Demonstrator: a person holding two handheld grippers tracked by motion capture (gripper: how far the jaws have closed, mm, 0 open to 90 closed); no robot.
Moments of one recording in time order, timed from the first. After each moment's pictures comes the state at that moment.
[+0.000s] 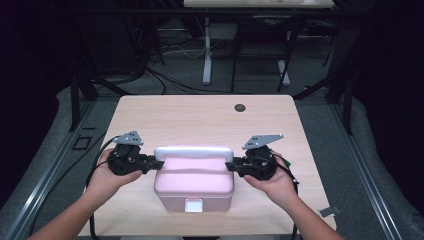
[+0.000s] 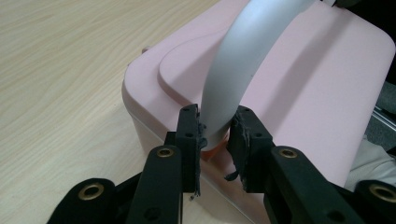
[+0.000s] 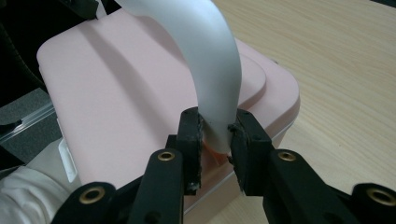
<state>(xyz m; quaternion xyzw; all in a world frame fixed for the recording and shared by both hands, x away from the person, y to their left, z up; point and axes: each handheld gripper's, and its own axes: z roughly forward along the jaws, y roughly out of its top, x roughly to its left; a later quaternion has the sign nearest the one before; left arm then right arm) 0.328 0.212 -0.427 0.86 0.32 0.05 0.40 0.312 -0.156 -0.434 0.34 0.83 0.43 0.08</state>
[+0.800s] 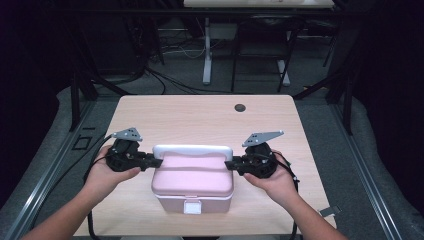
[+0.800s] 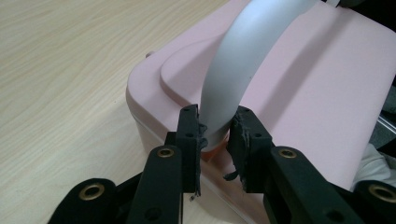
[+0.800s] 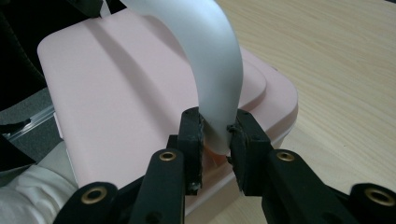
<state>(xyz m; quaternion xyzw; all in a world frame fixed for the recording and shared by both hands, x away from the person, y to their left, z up) 0.334 0.213 -0.415 0.86 0.33 0.04 0.39 0.314 -0.155 -0.425 0.34 0.84 0.42 0.07</state>
